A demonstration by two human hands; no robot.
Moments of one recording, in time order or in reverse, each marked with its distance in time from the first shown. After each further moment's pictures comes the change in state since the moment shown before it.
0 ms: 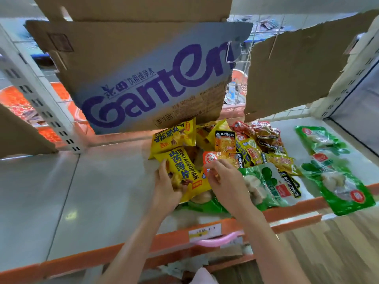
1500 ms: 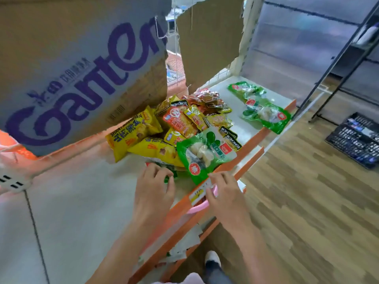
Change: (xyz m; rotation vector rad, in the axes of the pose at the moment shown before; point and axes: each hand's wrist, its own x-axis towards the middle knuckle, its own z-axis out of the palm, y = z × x) left_hand -0.029 -0.025 -0.047 0.291 -0.110 0.759; right_hand -0.127 -0.055 0.053 -0.175 0.259 0.538
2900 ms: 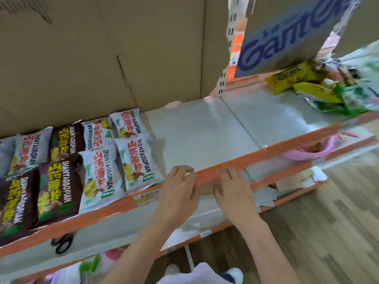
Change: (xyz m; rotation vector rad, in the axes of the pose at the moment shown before) left_hand -0.355 -0.197 -0.305 0.166 -0.050 -0.071; right_hand -0.316 -0.314 0.171 -0.156 -0.255 -0.341
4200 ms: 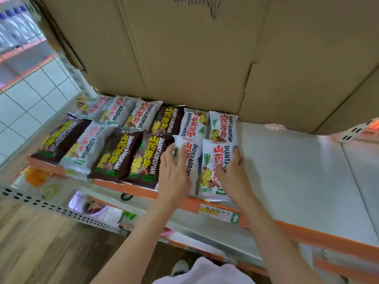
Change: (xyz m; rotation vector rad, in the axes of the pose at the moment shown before) left_hand -0.028 -0.128 -0.058 0.317 0.301 -0.760; right_hand 0.120 -0.150 0.057 0.417 -0.384 -0.179
